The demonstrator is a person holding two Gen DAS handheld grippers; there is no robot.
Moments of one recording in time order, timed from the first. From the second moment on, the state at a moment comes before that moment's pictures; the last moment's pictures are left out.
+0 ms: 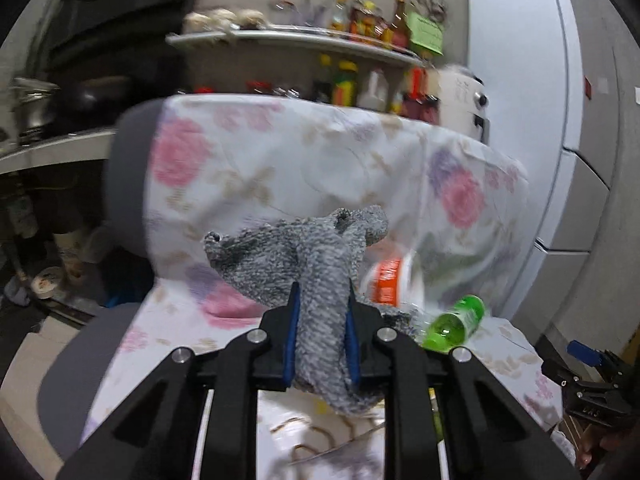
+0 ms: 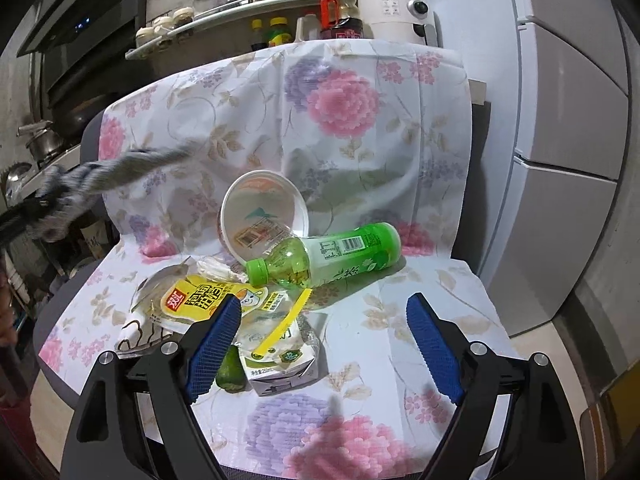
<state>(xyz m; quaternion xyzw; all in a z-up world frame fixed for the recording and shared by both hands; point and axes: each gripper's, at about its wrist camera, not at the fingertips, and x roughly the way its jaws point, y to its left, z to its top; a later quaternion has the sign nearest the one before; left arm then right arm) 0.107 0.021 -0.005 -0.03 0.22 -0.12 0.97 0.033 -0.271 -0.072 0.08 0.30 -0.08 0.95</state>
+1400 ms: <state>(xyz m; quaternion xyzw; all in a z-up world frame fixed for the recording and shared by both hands) 0.101 0.061 -0.071 -0.06 0.28 -0.09 0.95 0.100 -0.163 -0.110 -0.15 0.31 0.01 0.94</state>
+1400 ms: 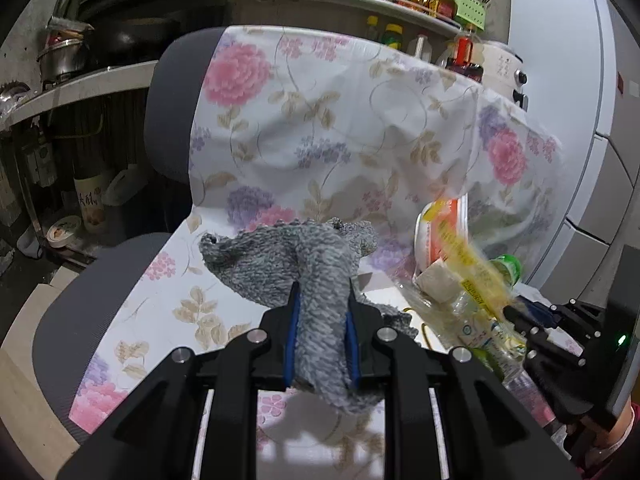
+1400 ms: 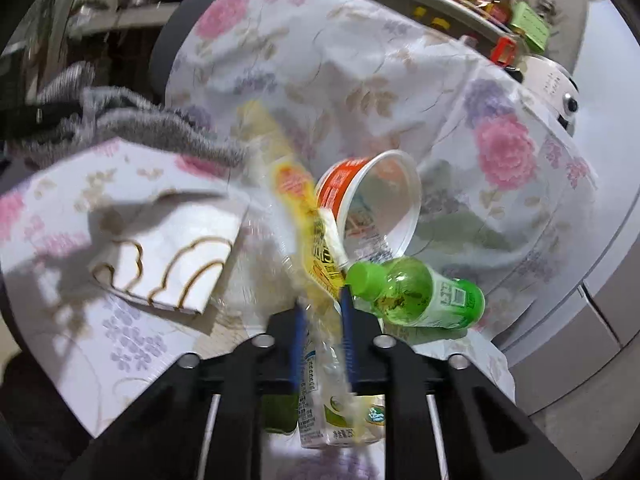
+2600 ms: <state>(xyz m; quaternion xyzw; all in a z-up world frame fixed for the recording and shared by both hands) -0.043 -0.184 -0.084 0.04 0.21 -0.49 0.85 -0.181 -0.355 -0.098 0.09 0.31 -0.33 0.89</state>
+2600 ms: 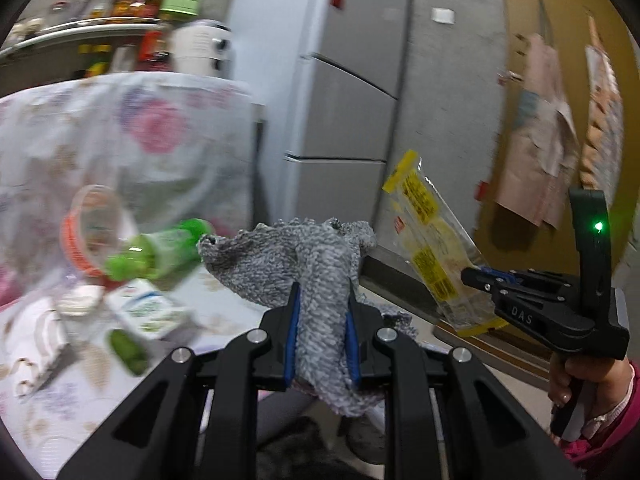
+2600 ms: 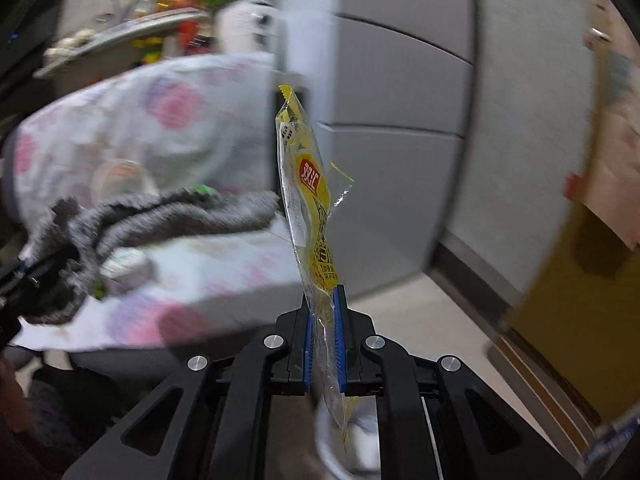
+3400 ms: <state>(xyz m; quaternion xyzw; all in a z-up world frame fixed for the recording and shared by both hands) -0.095 -0.349 -0.185 0.16 0.30 -0.59 0.73 -0.280 -0.441 -0.245 0.26 0.39 -0.40 0.78</state>
